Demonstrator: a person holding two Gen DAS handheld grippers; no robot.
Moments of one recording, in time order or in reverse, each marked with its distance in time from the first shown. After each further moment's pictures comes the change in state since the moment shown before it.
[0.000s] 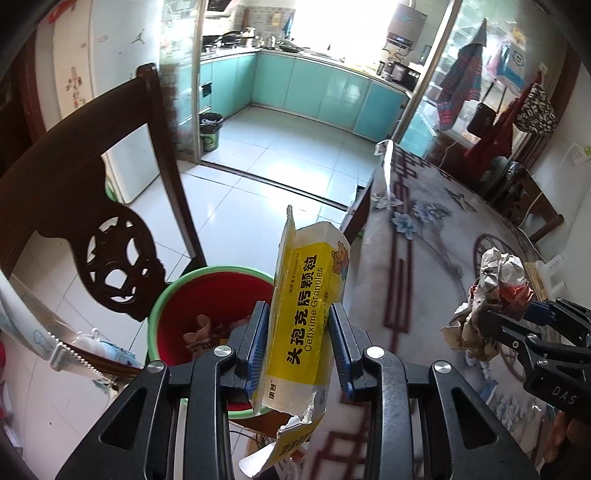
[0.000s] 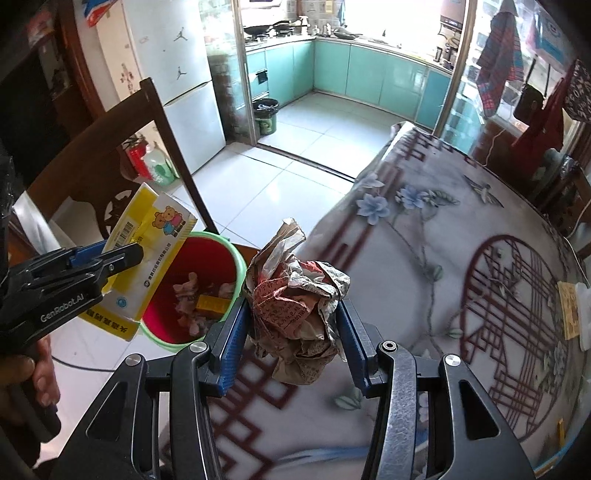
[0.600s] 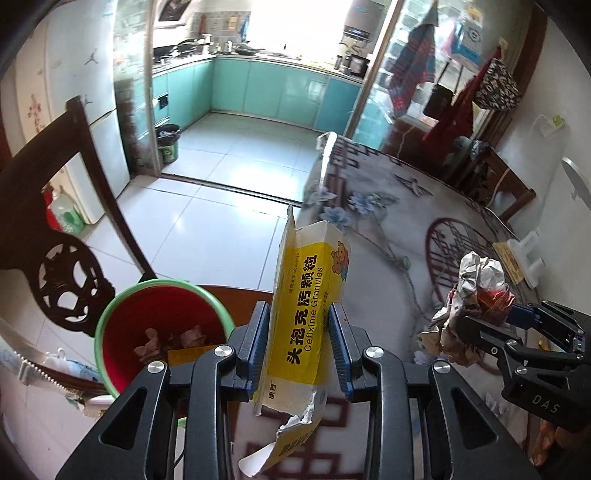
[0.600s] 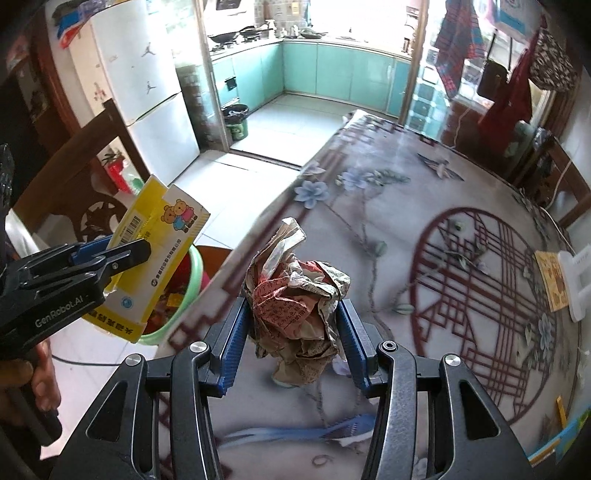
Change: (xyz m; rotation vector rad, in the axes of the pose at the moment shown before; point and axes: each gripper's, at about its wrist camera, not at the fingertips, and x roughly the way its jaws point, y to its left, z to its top) left arm 0.007 -0.101 0.005 0.103 -0.003 -0.096; right arm -0.023 -0.068 -0.026 0.082 -0.013 -0.047
